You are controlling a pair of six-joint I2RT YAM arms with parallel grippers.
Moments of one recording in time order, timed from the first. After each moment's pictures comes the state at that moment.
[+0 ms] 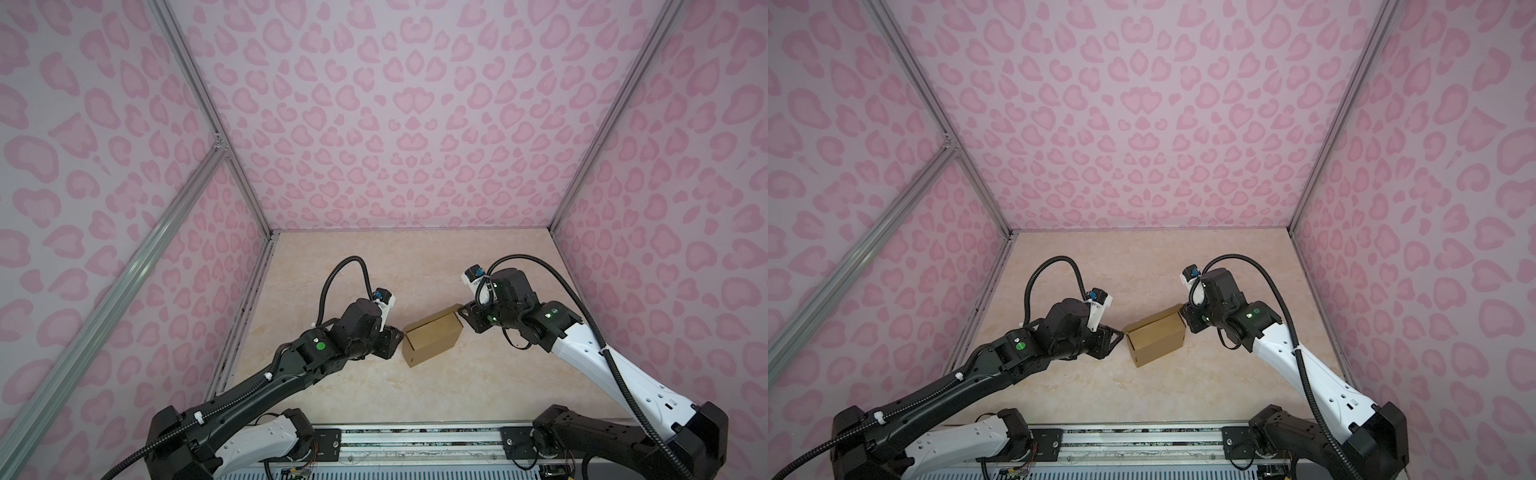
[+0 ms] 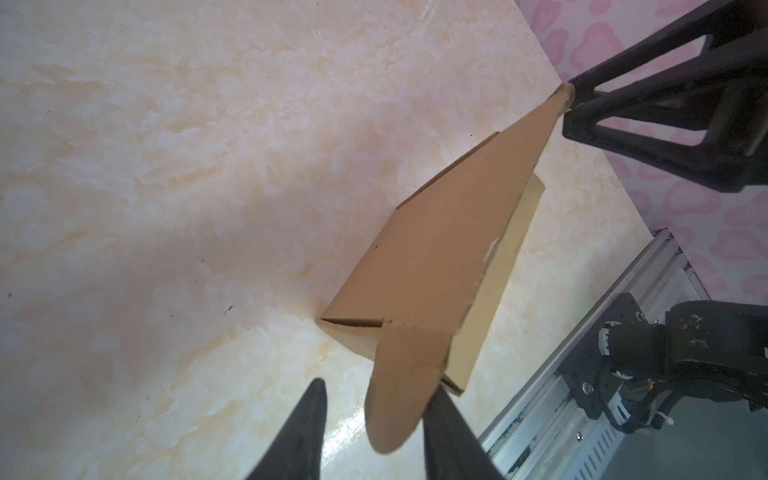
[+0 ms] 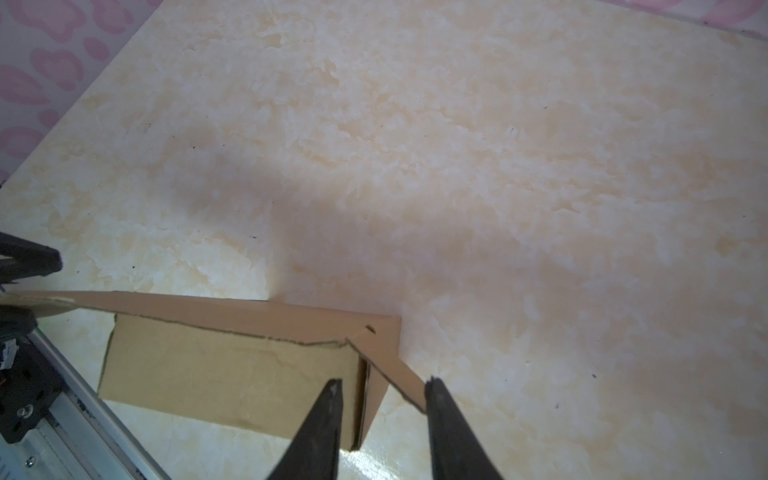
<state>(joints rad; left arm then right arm) -0.84 1.06 0.85 -0.53 0.04 -0.46 0.54 1.14 0.99 -0.66 -0.11 0.10</state>
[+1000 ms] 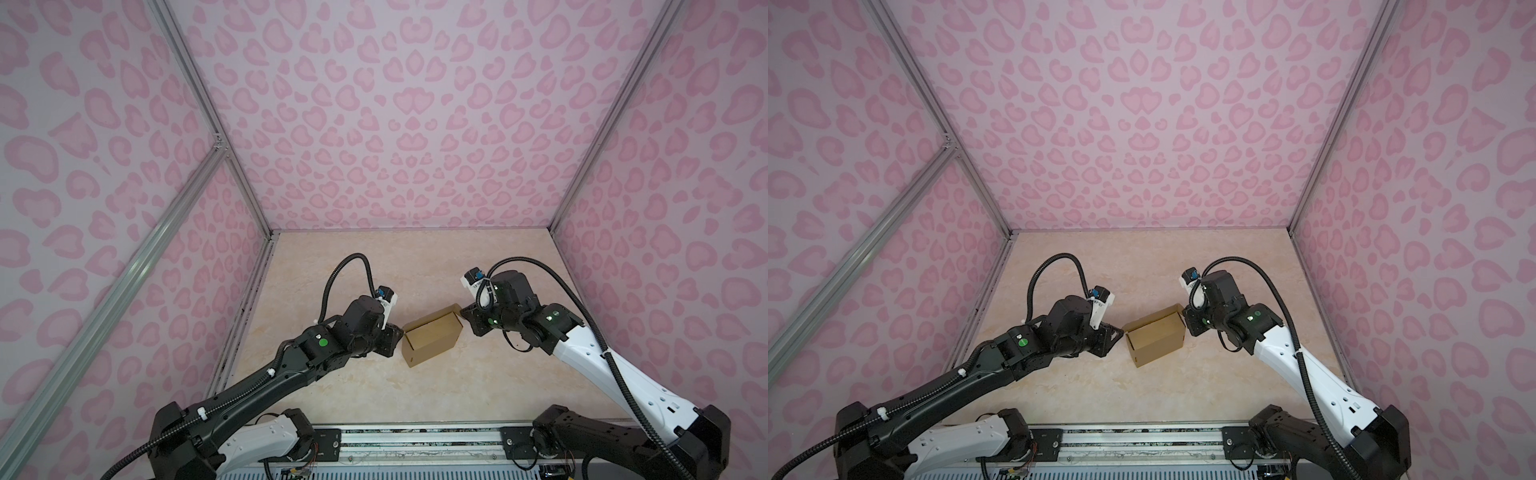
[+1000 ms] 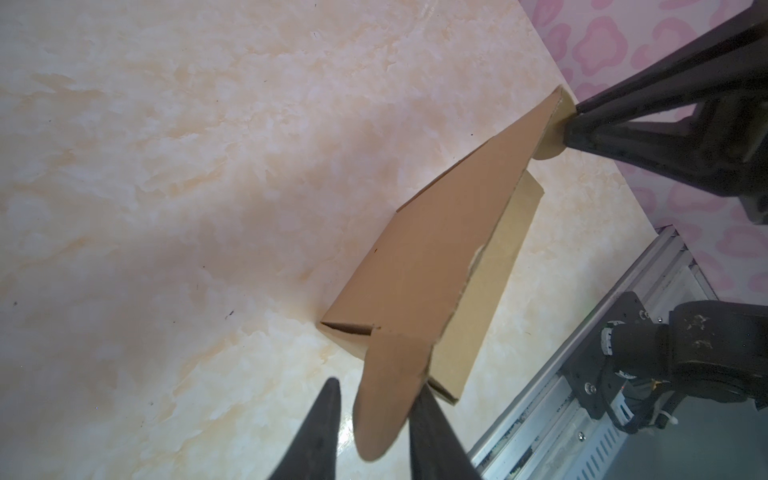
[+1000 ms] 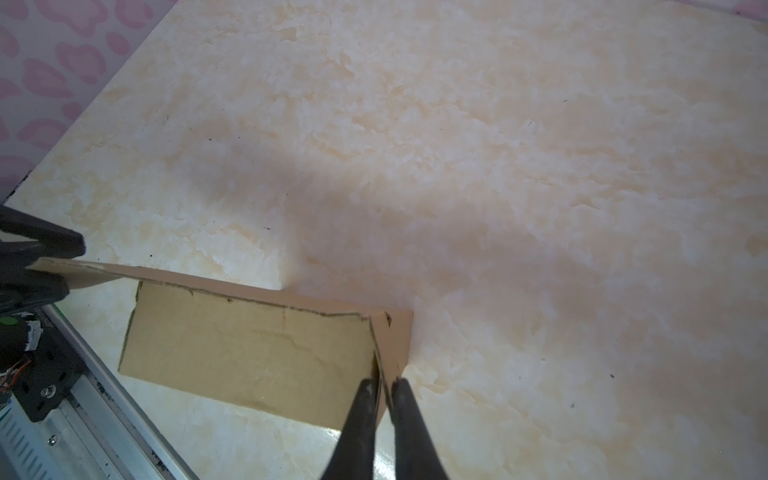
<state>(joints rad) -0.84 1.08 0.89 -0.55 0.04 -0.45 0.55 1.12 0.97 -0.66 -0.15 0.10</state>
